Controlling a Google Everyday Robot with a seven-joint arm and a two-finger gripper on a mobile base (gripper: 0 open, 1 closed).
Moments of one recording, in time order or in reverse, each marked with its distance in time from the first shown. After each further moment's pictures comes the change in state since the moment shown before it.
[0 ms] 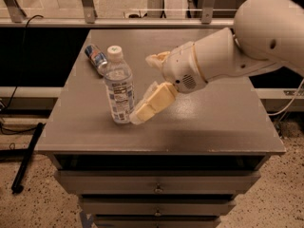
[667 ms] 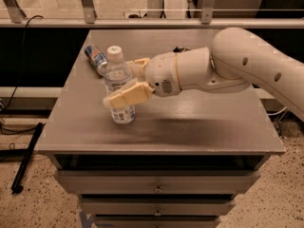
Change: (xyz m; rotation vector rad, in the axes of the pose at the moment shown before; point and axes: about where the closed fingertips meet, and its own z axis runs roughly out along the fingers) arm -0.026 -0.012 0.052 -0.046 -0.266 0.060
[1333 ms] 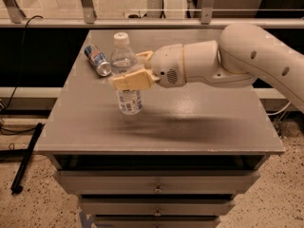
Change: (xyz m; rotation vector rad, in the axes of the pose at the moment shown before) arm -0.018 -0.015 -0.012 0.021 -0.058 0.048
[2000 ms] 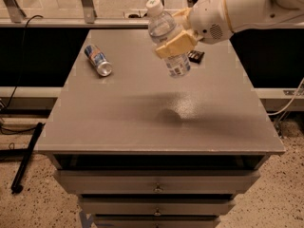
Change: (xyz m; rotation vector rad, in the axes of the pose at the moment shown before) arm -0.037 -0.065 -0.101 0.141 0.277 -0.291
